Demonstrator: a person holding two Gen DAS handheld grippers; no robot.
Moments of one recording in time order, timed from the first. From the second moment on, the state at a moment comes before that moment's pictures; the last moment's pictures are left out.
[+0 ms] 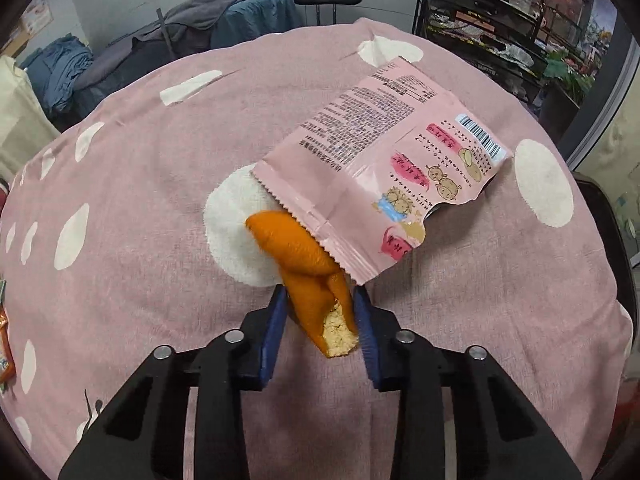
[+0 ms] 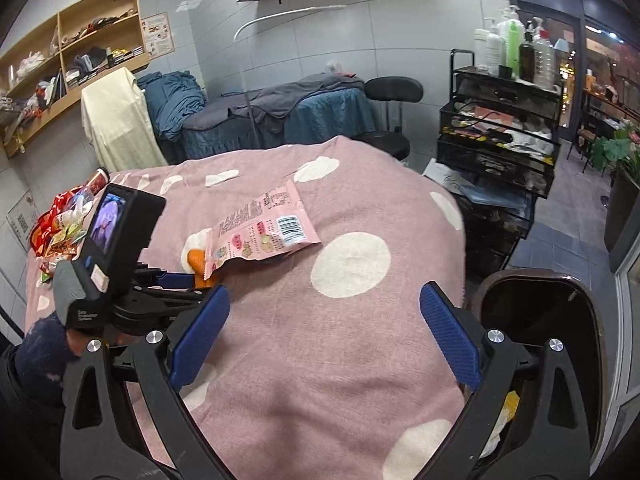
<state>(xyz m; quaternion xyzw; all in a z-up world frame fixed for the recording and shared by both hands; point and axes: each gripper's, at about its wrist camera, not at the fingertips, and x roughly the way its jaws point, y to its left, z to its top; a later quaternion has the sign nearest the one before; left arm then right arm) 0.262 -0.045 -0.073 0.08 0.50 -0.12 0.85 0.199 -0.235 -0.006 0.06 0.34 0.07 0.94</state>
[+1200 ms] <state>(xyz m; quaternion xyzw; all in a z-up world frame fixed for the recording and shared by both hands) 0.278 -0.057 -0.084 0.12 0.52 -0.17 0.83 0.340 -0.188 -0.023 0.05 0.39 0.25 0.88</state>
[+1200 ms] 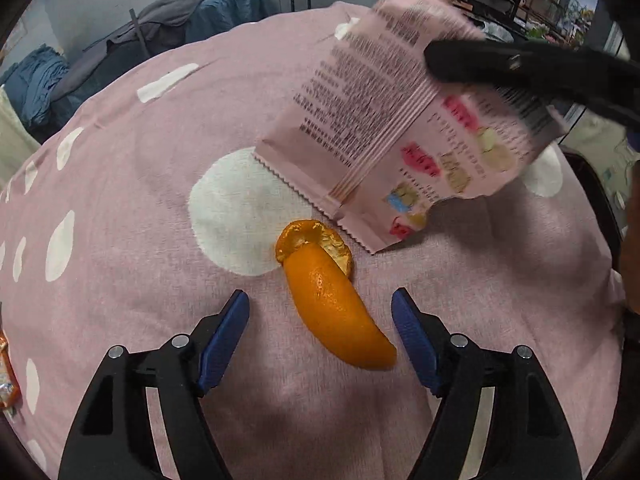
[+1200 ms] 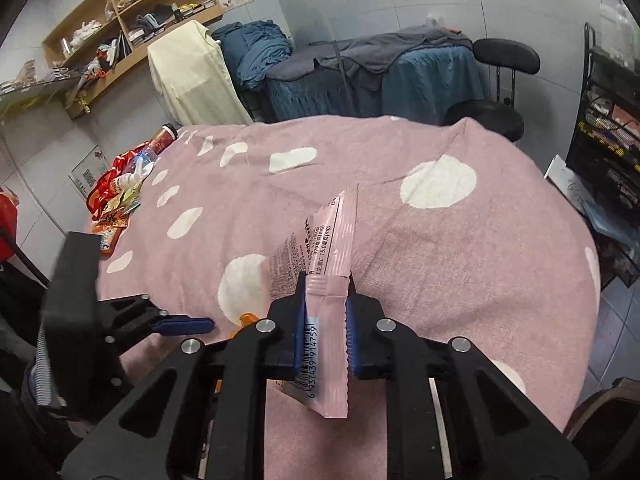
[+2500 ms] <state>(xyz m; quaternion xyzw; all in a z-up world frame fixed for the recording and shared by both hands) 0.150 -0.084 0.005 0.03 0.38 -0.25 0.89 0.106 -0.311 0.025 0.04 0.24 -0.04 0.97</state>
